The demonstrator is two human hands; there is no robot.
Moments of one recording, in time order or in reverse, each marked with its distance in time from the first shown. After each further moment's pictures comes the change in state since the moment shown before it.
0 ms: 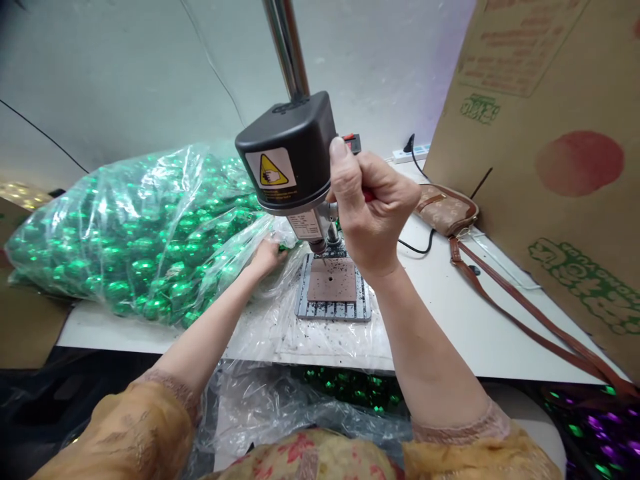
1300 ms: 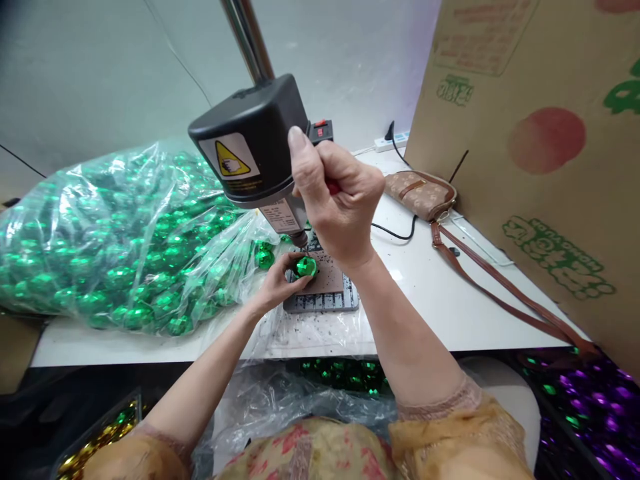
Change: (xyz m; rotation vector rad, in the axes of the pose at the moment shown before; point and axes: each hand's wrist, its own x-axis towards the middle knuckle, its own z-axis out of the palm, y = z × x) left_hand -0.092 0.070 0.032 -0.072 -0.337 0.126; right_hand -0.003 -0.002 -0.004 -0.010 -0.025 0.021
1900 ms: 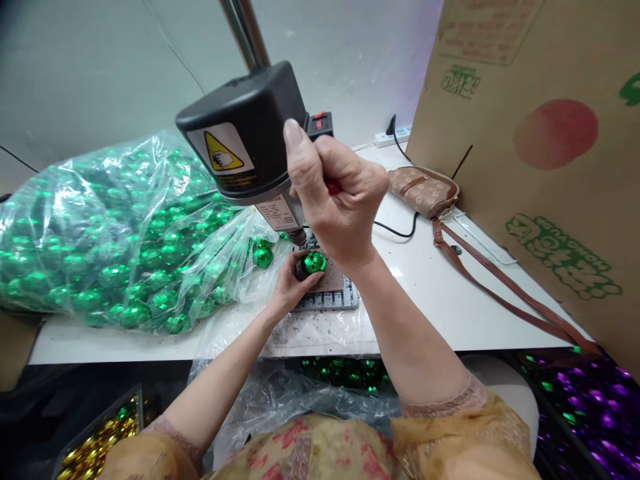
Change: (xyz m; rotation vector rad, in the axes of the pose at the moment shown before) left_hand -0.002 0.009 0.041 -0.167 0.198 -0.081; right_hand -0.001 -0.003 0.000 -0.016 0.014 -0.020
